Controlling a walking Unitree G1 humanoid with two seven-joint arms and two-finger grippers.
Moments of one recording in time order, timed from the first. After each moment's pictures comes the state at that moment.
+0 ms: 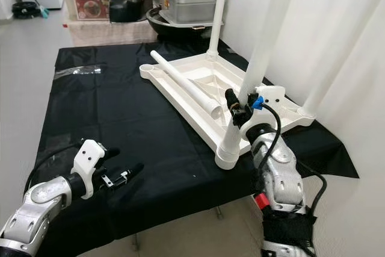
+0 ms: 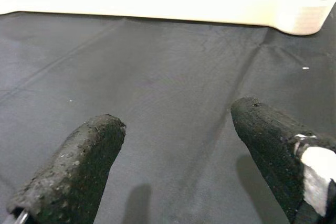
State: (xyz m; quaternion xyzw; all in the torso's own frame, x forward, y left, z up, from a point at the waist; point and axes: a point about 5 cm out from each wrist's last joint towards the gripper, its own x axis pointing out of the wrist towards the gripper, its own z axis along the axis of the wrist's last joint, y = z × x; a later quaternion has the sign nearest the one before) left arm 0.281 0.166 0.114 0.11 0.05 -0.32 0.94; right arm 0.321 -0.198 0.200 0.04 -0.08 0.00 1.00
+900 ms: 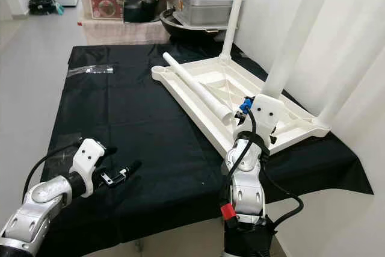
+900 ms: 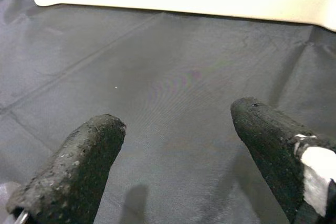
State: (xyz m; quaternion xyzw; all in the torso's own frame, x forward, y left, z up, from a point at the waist) left arm 0.284 0.168 0.111 0.12 0.05 -0.29 0.95; right arm 0.304 -0.179 0.194 0.03 -0.08 -0.28 0.96
